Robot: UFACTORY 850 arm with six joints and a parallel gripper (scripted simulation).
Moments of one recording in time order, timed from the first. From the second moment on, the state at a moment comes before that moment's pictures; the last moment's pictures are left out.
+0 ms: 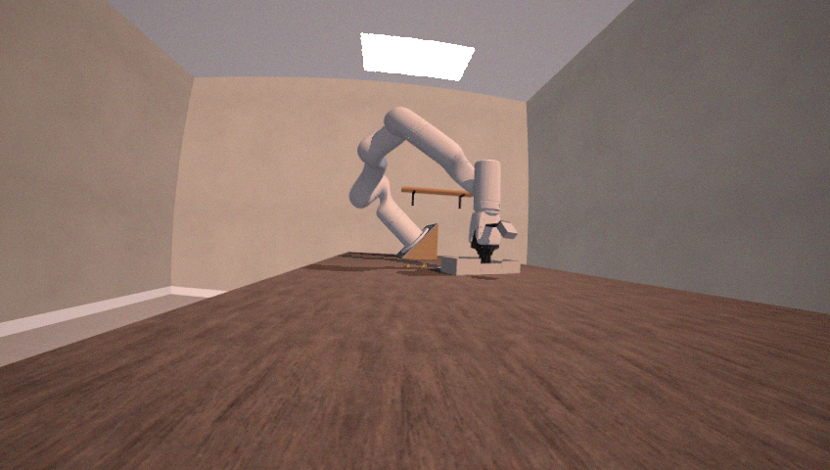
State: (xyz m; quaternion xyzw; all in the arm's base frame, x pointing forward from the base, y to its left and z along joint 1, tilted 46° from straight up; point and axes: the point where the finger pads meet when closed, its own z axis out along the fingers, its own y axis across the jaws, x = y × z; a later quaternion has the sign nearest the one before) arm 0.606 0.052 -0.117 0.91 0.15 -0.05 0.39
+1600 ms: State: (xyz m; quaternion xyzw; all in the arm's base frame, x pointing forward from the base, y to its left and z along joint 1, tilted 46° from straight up) arm 0.603 0.099 -0.081 0.91 0.15 -0.05 0.39
